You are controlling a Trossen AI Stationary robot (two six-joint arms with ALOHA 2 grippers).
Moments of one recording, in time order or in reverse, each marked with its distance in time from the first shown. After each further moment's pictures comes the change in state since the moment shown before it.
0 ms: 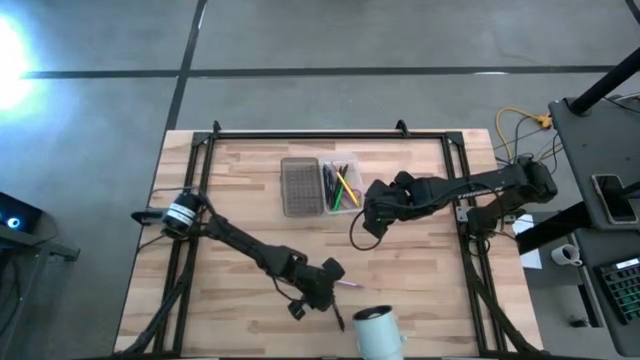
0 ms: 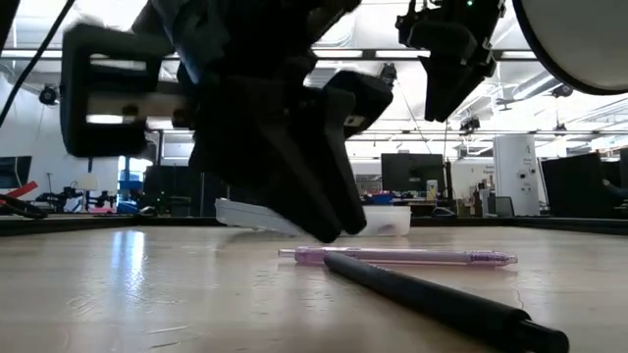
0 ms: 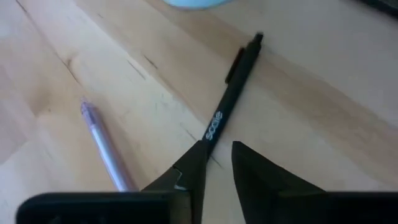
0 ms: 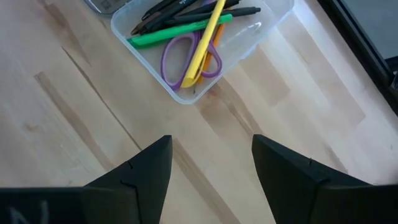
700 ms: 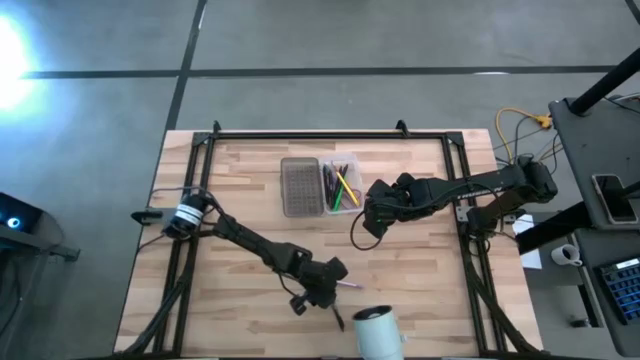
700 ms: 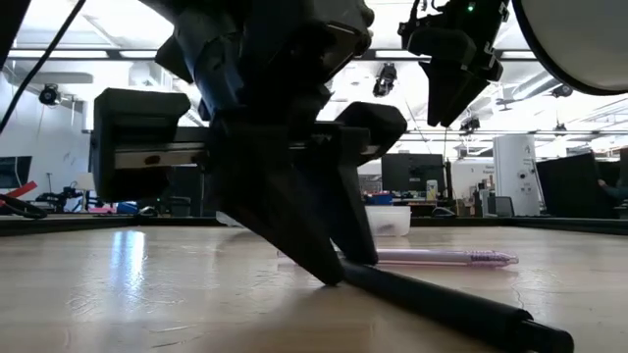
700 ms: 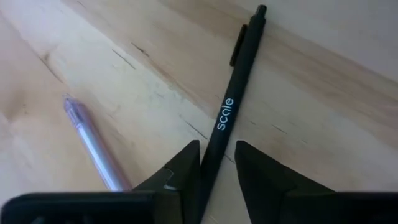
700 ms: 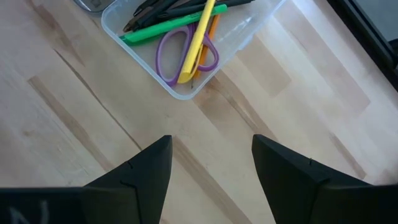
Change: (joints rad) left arm 0.034 0.064 0.005 0.009 0.081 0.096; right arm 0.000 0.000 -0.022 0.001 -0.002 0.071
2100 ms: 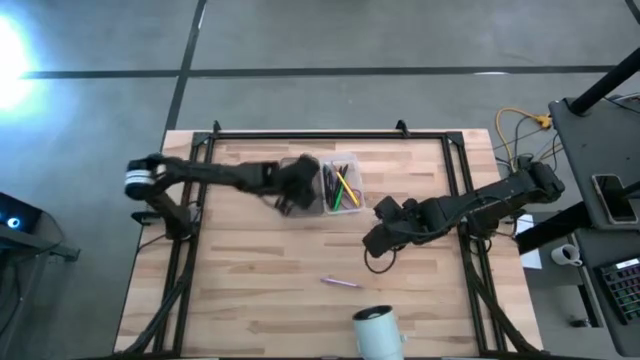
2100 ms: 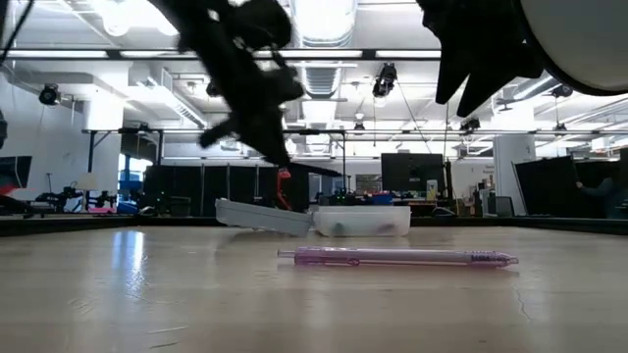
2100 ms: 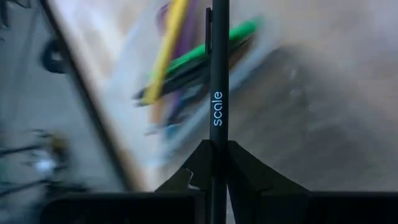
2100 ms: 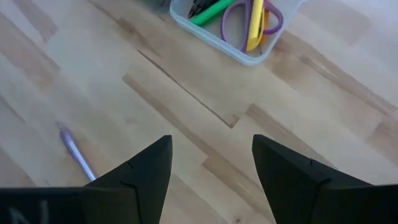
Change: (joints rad) left arm 0.520 -0.486 -0.206 -0.284 -0.436 0.454; right arm 0.179 -0.048 -0.056 0.111 -0.051 0.387
